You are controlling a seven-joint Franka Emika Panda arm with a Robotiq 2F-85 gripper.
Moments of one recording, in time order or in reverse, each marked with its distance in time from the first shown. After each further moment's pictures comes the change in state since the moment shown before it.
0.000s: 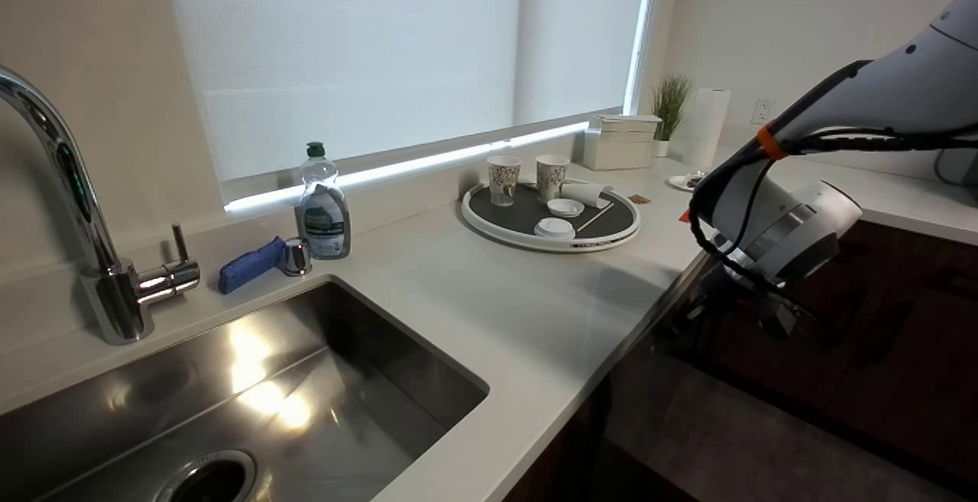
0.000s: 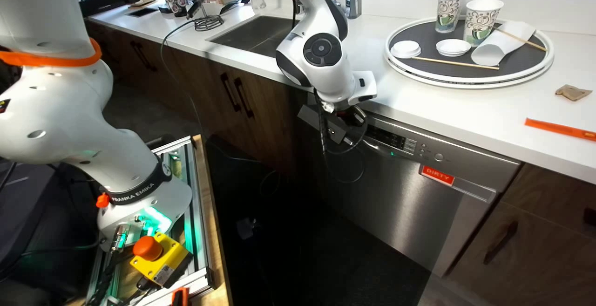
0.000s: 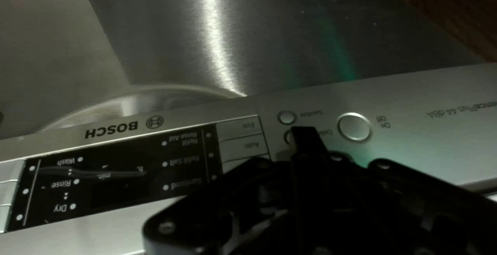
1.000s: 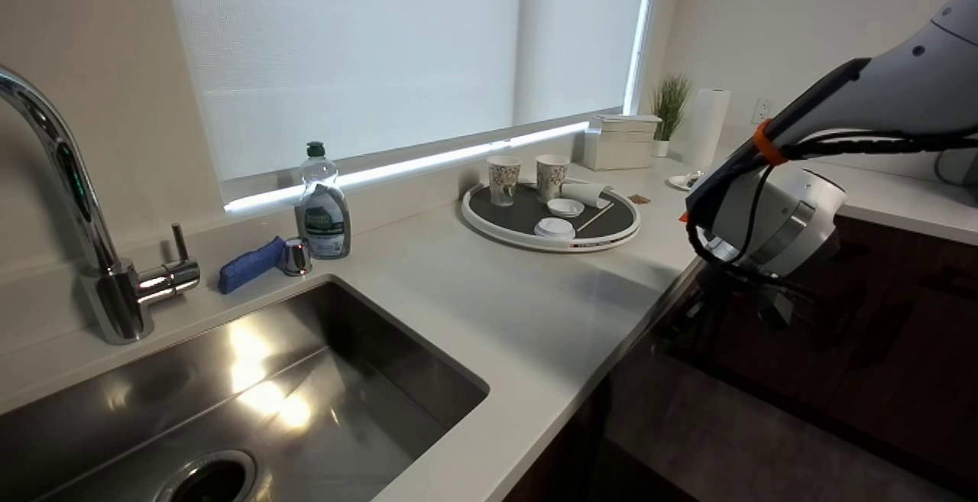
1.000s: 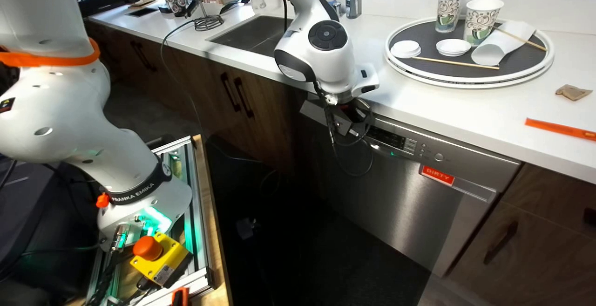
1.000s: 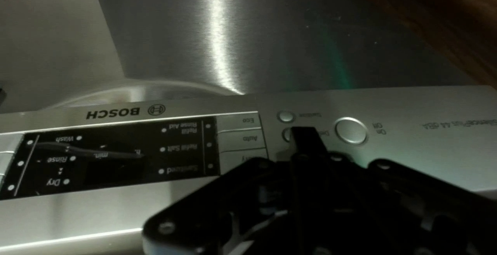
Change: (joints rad) arm 0.066 -0.014 -0.059 -0.008 -0.231 0.000 0.153
